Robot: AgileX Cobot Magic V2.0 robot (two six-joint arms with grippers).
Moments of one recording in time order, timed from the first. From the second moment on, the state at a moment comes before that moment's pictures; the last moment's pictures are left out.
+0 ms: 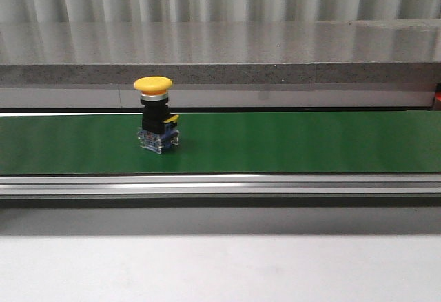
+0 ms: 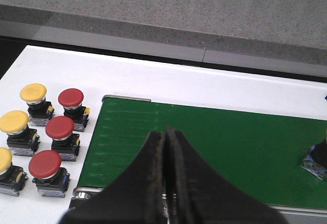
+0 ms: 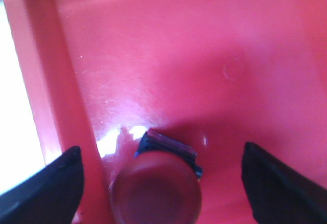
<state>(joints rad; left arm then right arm) 0.00 0.55 -0.68 -0.06 0.62 -0.09 -0.42 1.98 -1.48 0.09 0.61 -0.06</state>
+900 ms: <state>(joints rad) 0.00 0.55 -0.68 -0.06 0.61 -0.09 -0.17 1.37 -1.19 0.09 0.69 -0.13</state>
